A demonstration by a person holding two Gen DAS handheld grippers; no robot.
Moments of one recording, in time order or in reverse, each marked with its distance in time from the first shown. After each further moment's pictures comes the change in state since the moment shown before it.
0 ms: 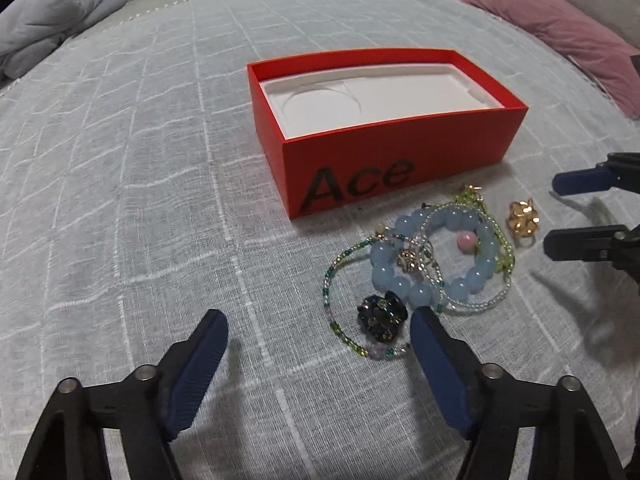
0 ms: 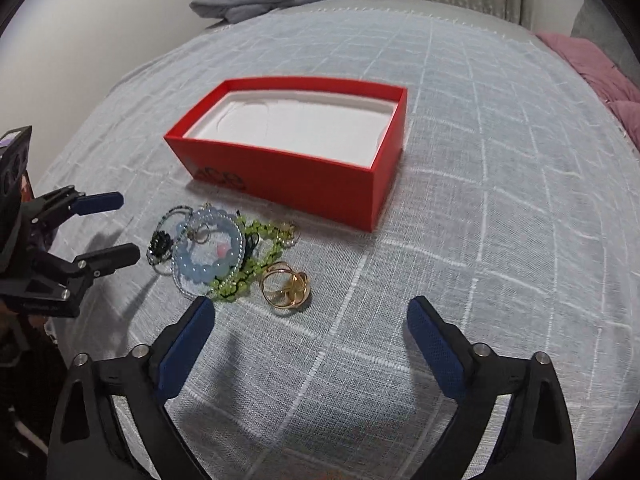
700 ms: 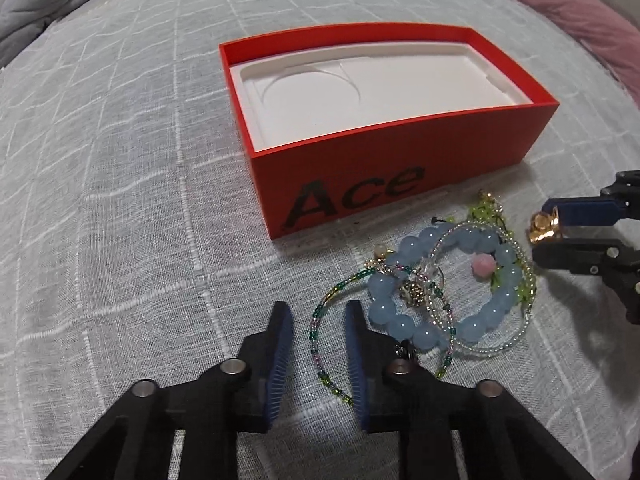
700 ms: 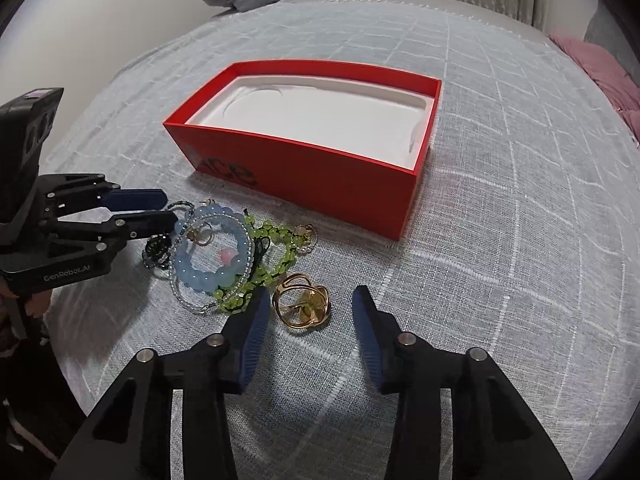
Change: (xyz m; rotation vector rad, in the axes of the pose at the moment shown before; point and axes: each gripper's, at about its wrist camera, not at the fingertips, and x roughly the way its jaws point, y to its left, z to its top) left arm 0.030 -0.013 0.021 0.005 0.094 0.001; right arm 0.021 0.014 0.010 -0.036 0.020 -0.002
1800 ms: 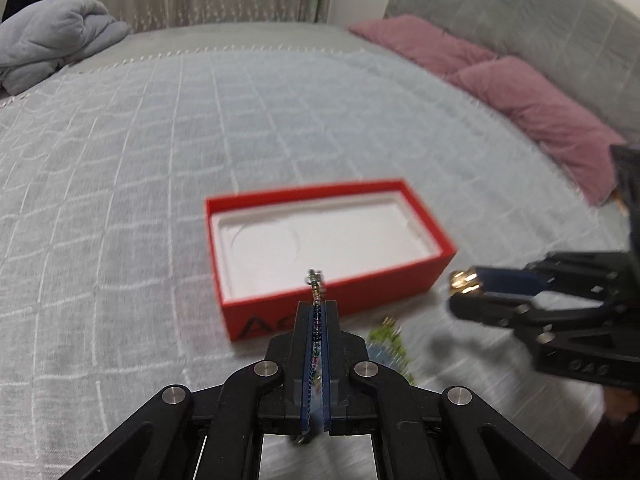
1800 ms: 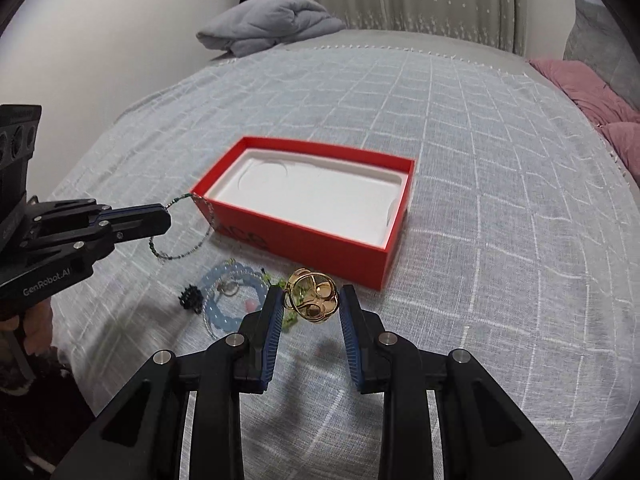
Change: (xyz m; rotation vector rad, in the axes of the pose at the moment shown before) left arm -0.081 -0.011 0.024 -0.099 -0.283 -0.123; right arm -0.054 0.002 0.010 0.038 -0.163 -0.012
